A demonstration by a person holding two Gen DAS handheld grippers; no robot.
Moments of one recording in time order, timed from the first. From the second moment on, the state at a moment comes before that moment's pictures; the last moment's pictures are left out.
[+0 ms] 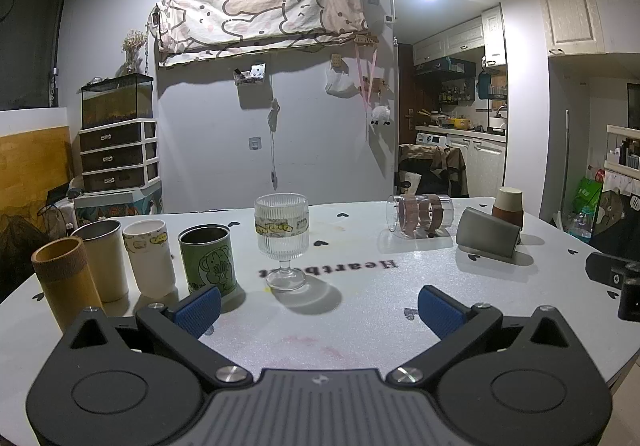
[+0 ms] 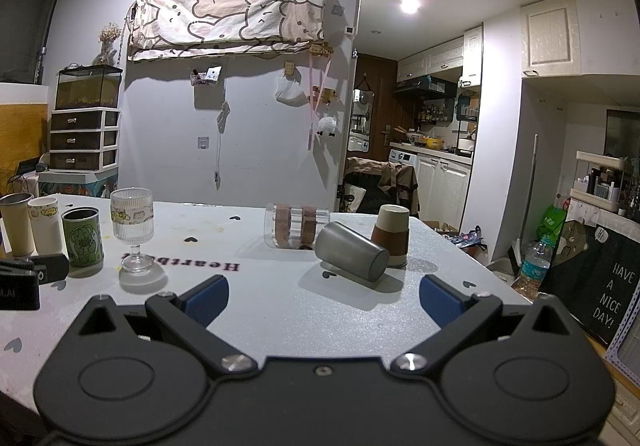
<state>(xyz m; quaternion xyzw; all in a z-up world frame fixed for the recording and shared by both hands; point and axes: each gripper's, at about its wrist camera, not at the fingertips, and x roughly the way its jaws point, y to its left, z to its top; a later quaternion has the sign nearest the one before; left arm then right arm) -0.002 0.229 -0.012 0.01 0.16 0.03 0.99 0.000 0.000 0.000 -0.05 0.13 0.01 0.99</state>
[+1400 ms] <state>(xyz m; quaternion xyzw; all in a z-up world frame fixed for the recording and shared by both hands) -0.001 0.232 -0.013 0.01 0.16 0.03 0.99 0.001 0.000 0.000 -0.05 0.13 0.01 0.99</state>
